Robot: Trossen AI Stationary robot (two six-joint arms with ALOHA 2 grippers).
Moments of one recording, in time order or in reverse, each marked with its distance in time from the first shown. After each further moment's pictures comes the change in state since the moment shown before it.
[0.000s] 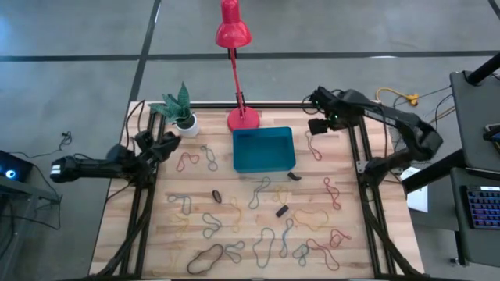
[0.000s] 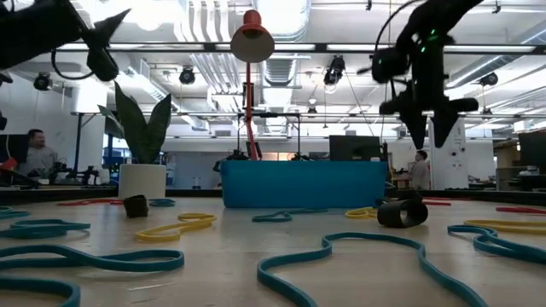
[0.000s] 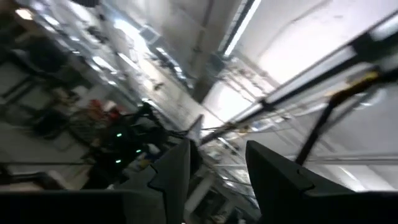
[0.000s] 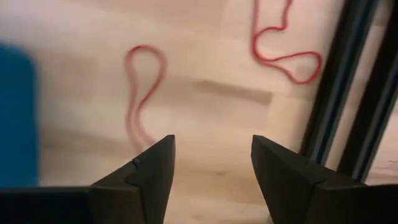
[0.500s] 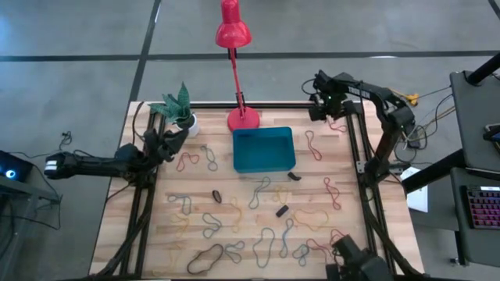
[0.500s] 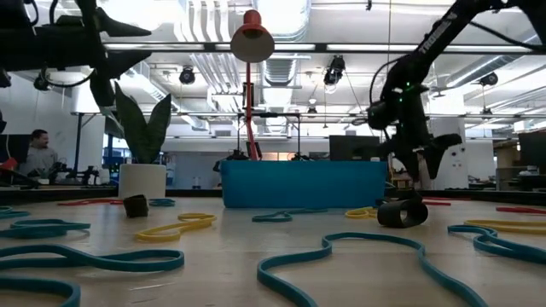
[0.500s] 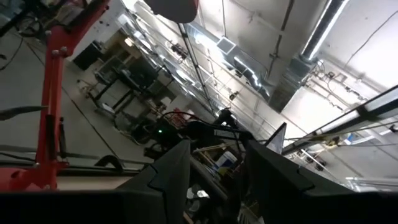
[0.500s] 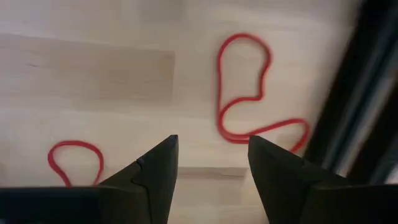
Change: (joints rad) left arm 0.000 0.162 0.027 -0.031 -0.291 0.060; right arm -0.276 0.390 0.182 0.043 -0.084 -0.211
